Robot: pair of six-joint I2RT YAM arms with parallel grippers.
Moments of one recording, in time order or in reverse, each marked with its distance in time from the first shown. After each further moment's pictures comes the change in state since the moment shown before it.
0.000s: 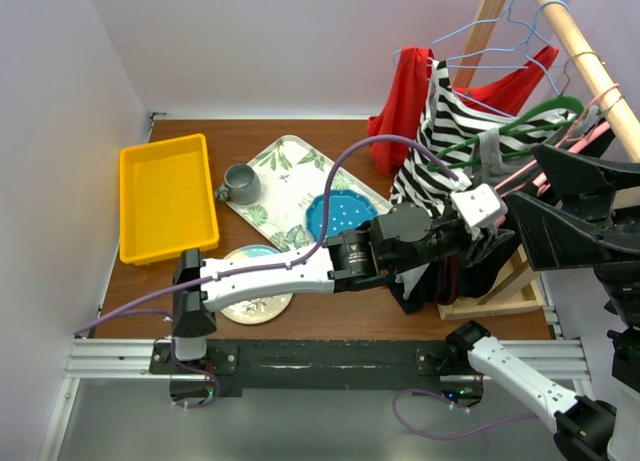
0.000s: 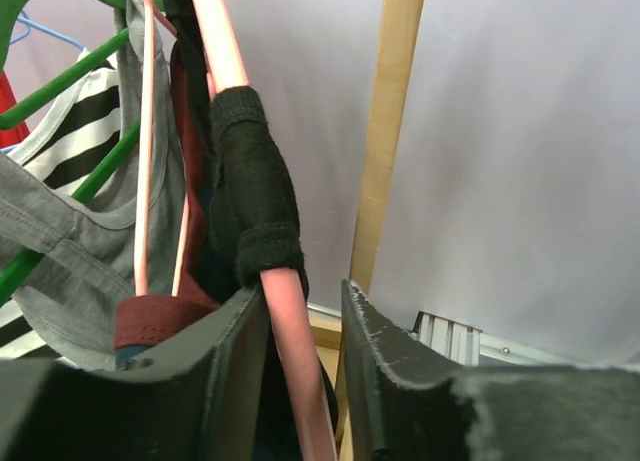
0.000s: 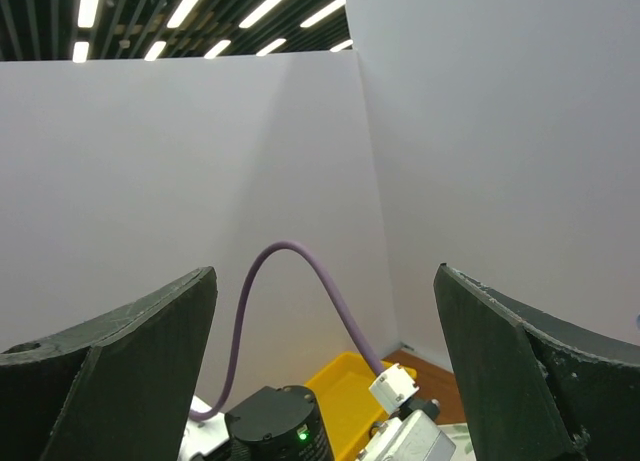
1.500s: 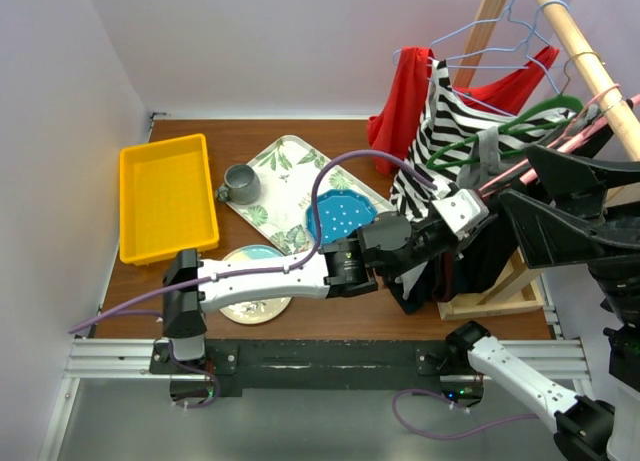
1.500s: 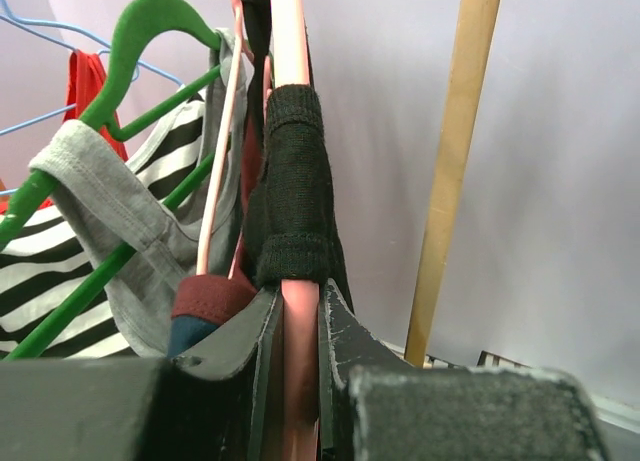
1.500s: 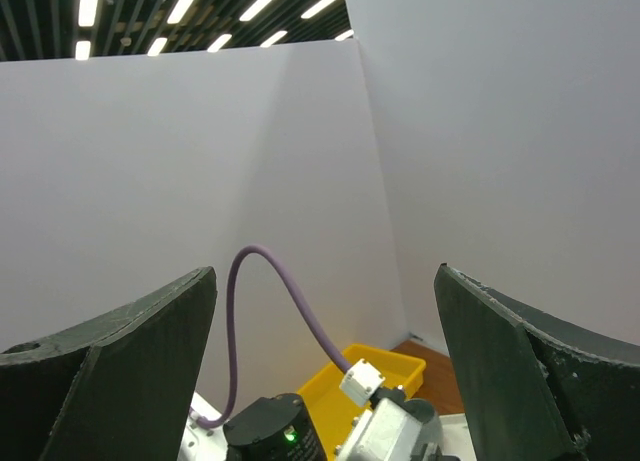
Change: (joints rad) left arm 0.006 -0.051 -0.169 0.238 -0.114 0.107; right arm 0.000 0.001 -0.013 -0.007 0.001 0.027
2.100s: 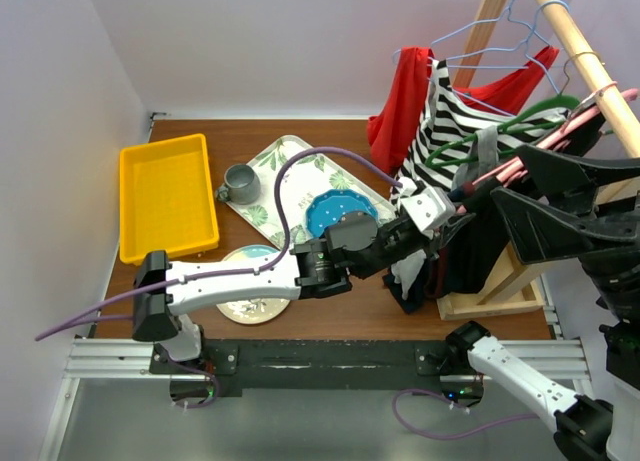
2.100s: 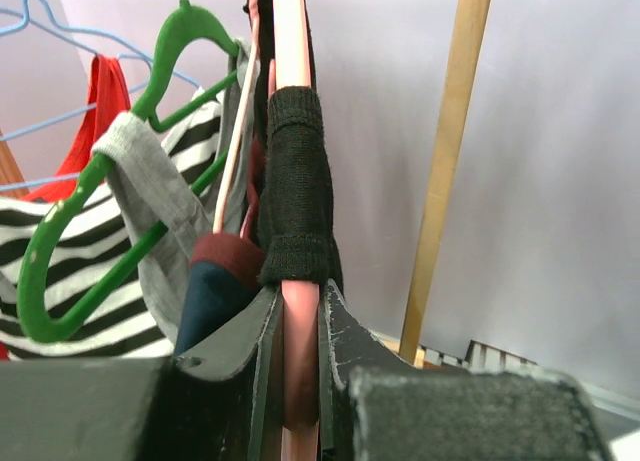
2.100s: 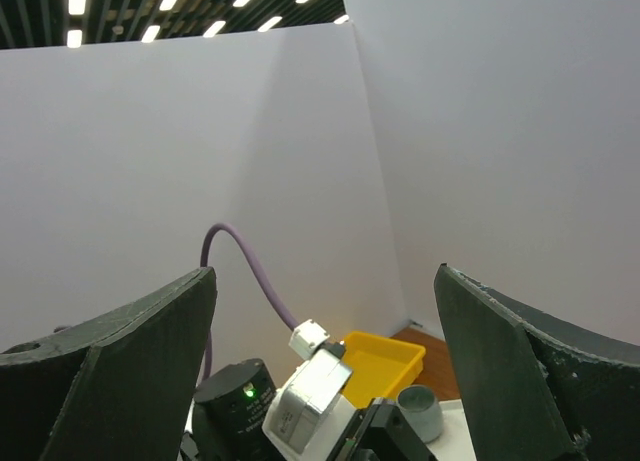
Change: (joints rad) left arm 0.016 -0.159 -0.170 0.040 0.032 -0.017; right arm 0.000 0.006 -0.009 -0.017 0.001 0.003
